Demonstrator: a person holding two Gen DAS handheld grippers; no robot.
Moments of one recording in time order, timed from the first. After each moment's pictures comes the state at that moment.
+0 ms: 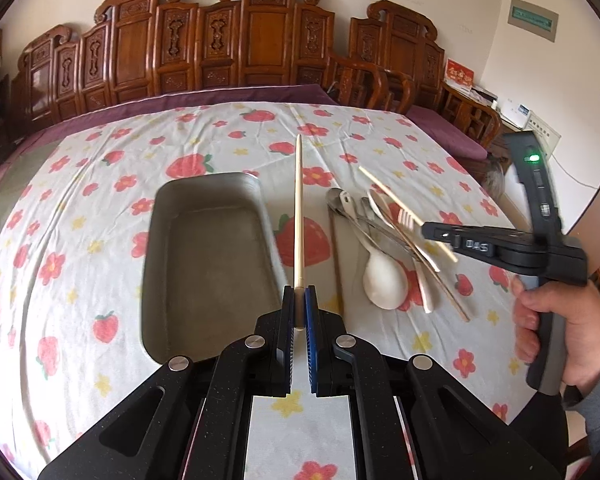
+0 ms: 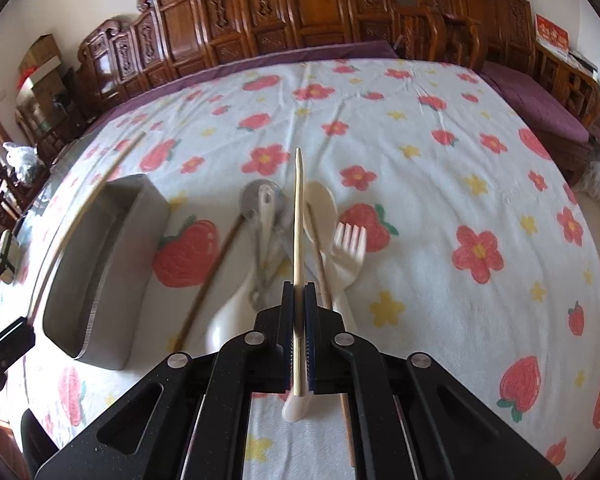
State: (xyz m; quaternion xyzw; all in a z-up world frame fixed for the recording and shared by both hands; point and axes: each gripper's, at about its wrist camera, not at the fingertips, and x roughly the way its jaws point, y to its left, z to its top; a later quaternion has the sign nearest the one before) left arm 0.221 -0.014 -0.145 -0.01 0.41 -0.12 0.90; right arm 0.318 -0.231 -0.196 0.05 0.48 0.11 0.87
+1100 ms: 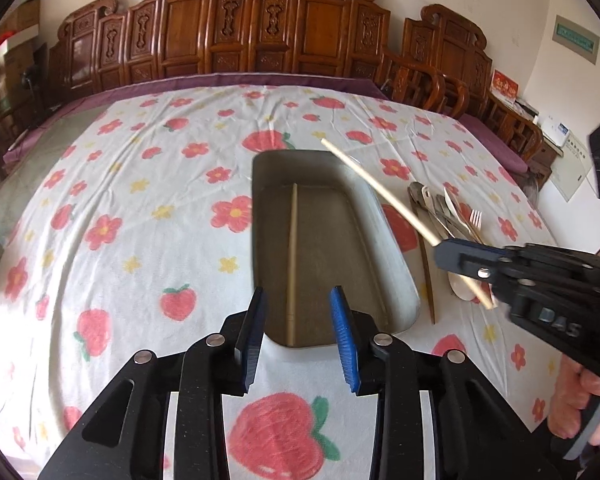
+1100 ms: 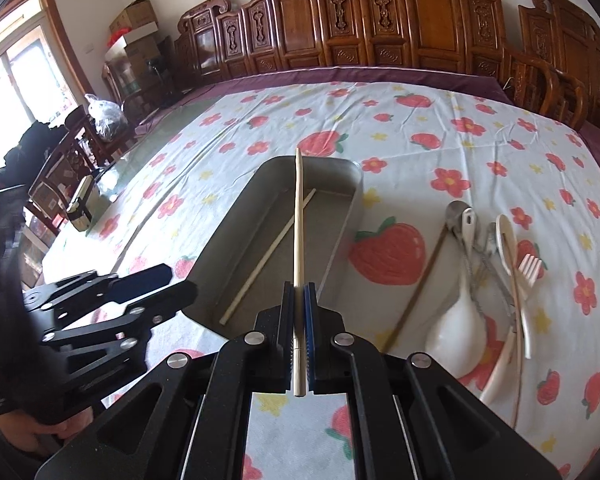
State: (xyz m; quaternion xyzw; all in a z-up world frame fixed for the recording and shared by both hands) left arm 0.220 0.061 -0.160 -0.03 0.43 -0.05 0.90; right arm 0.277 -0.085 -0.165 0.02 0.46 0.25 0.85
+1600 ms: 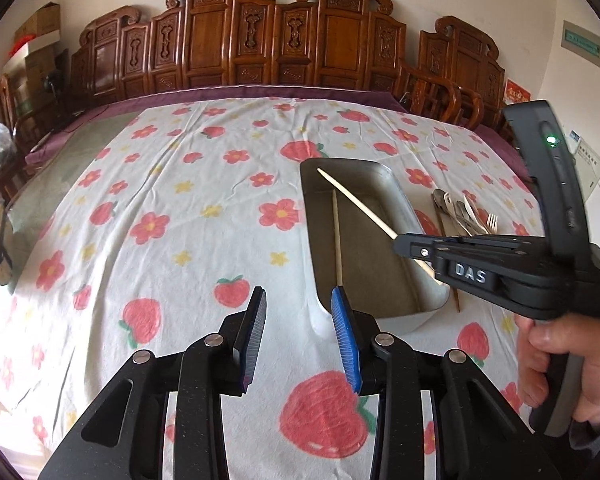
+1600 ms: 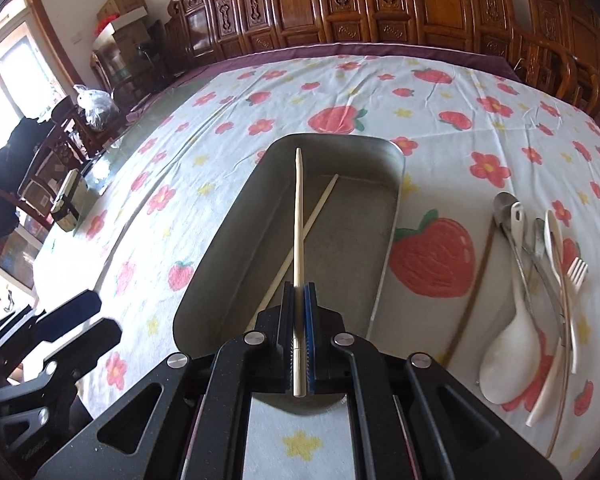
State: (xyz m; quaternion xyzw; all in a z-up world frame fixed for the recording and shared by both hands) left arm 0.196 0.091 -0.151 -0.03 0.41 -0.02 0.91; right arm 0.307 -0.039 -0.194 0.02 0.49 0.24 0.84
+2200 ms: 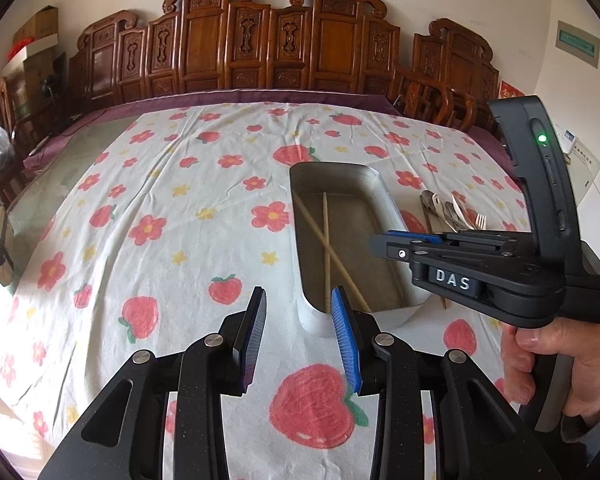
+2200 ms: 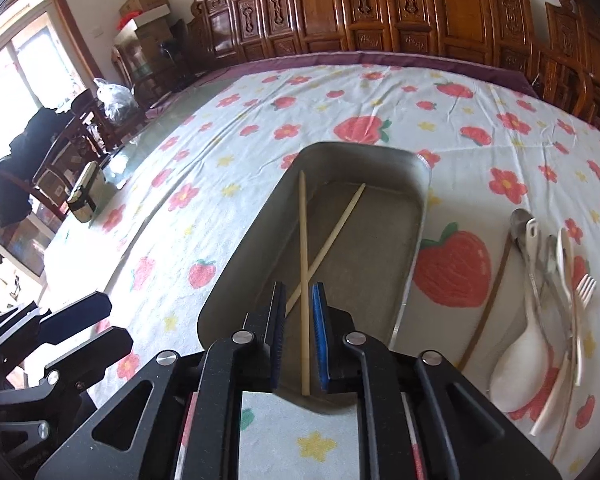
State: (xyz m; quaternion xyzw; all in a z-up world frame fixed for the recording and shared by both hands) left arm 0.184 0.080 -0.140 -0.02 0.41 -0.03 0.91; right arm 0.292 -0.044 -0.178 0.01 0.46 0.28 0.84
